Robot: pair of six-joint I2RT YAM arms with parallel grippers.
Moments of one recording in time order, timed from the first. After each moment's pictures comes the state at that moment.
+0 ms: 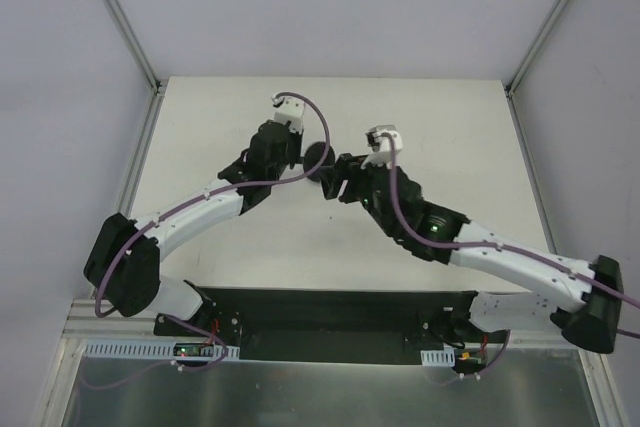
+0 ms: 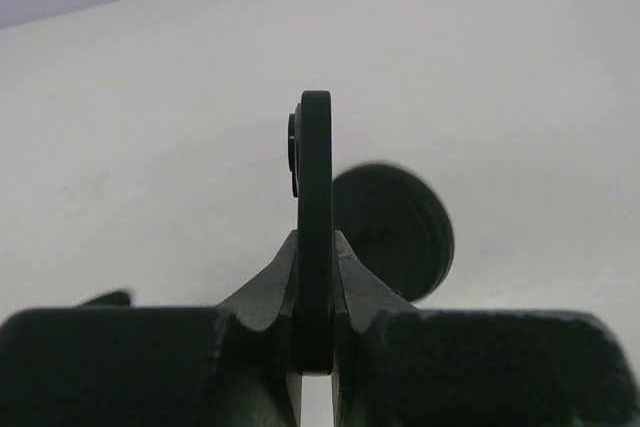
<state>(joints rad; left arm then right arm) -0.69 1.39 0.98 0.15 -0.26 -0.09 1.05 1.22 0.98 -0.04 0.56 0.51</state>
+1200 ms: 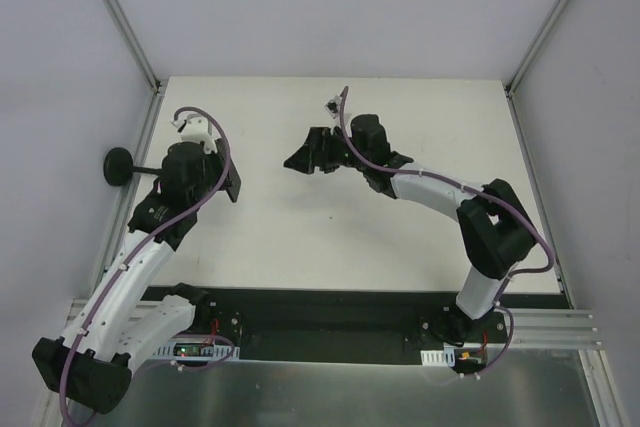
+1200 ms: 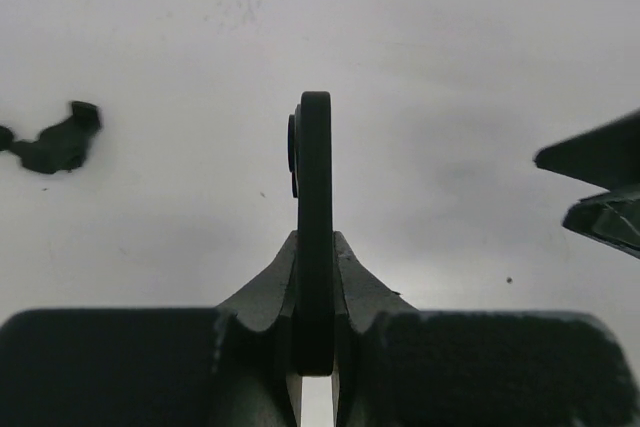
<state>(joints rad) -0.34 0.85 0.86 -0.45 -0.24 -0.32 0.69 1.73 1.15 0.27 -0.43 0.64</state>
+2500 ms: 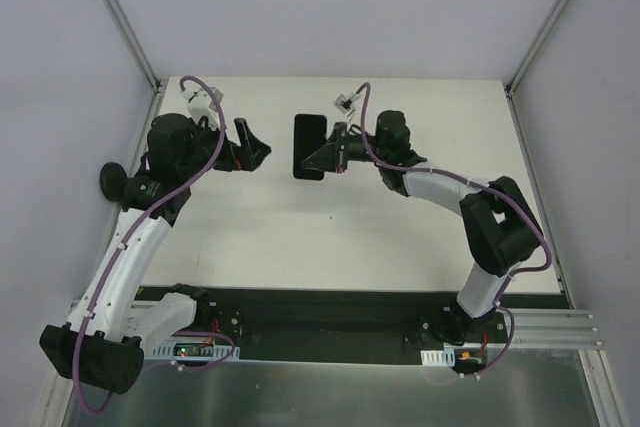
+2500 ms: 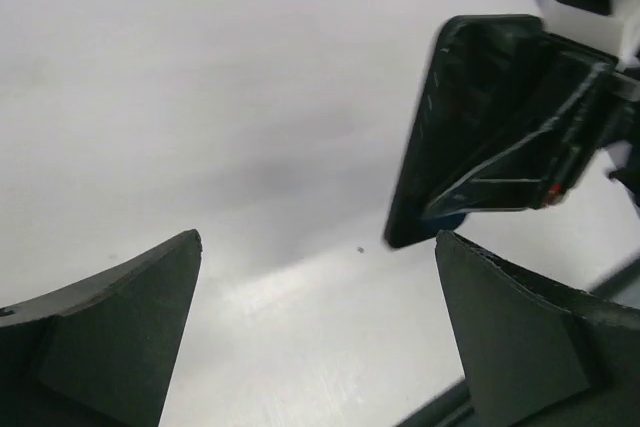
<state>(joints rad) -0.23 0.98 1.03 -0.39 0.45 -0.33 0.62 1.75 1.10 0.65 -1.00 0.61</state>
